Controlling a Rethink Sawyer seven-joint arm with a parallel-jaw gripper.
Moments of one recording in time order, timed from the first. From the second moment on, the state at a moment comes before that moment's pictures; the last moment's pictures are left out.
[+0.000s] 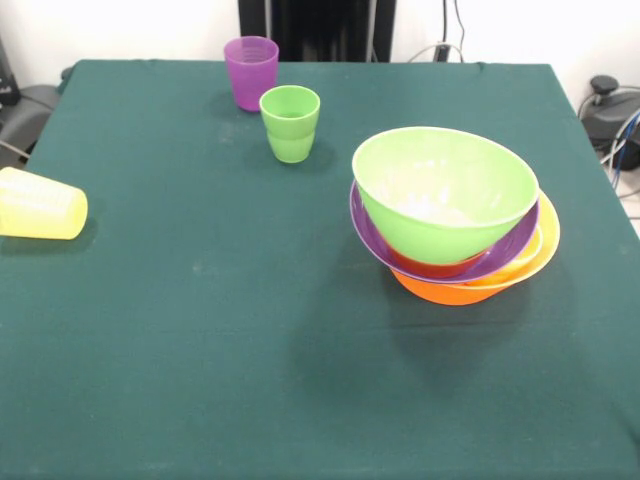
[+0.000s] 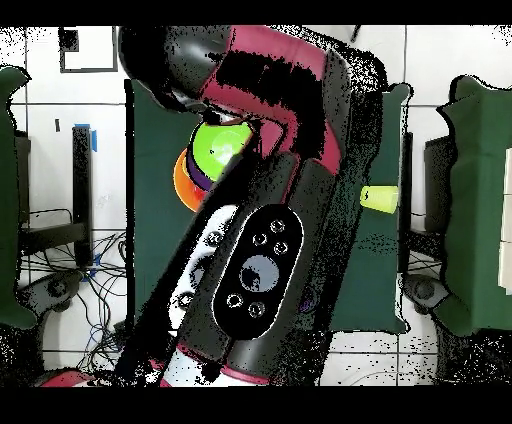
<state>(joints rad) 0.09 -0.44 -0.65 0.88 0.53 1.24 2.65</state>
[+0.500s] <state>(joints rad) 0.00 -0.51 -0.61 1.03 0.47 1.10 2.65</state>
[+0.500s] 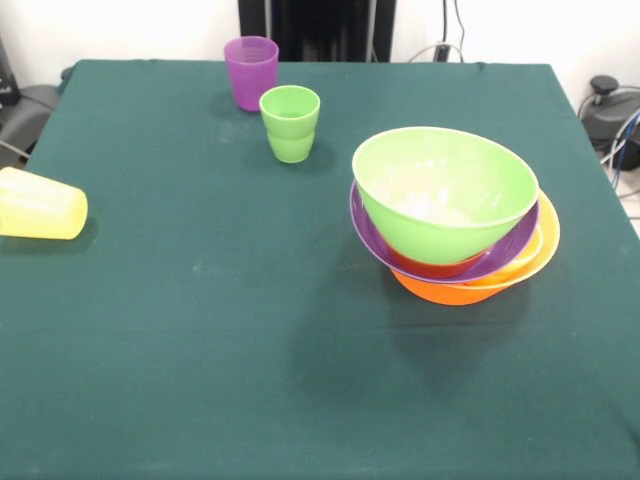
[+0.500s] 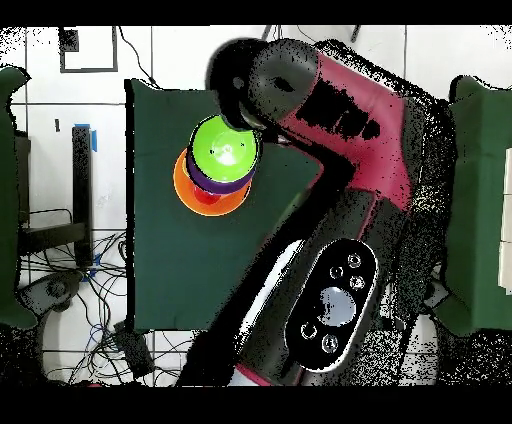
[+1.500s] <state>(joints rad) -0.08 -0.55 -0.48 1.20 0.33 0.89 2.64</state>
